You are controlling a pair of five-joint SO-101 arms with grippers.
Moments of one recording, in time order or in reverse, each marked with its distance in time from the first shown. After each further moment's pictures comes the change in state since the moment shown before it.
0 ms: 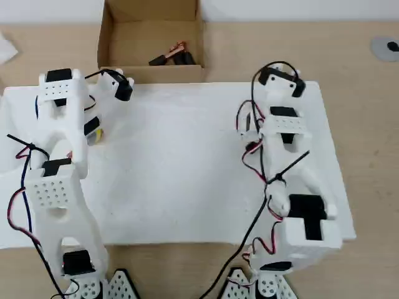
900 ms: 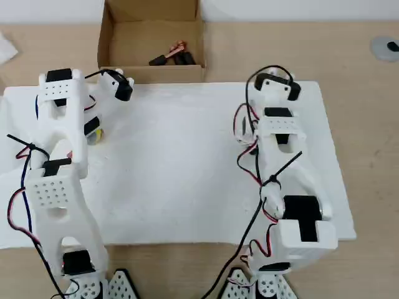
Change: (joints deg) left arm 0.0 0.0 0.0 0.0 0.0; right arm -3.9 0.0 0.3 4.2 -0.9
